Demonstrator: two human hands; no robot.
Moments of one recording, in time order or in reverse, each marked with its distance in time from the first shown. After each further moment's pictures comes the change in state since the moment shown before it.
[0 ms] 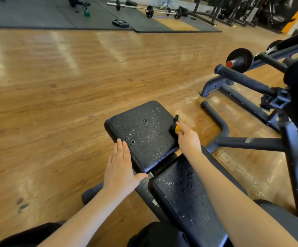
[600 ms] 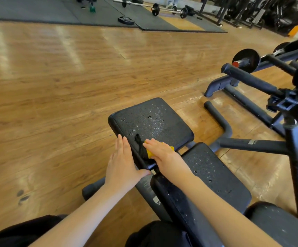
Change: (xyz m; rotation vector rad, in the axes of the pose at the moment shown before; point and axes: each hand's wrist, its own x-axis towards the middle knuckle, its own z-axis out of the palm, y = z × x) left_hand 0.001 -0.002 0.001 -0.134 0.035 -0.037; right_hand -0.072 -0.035 0.034 -0.194 -0.319 -0.593
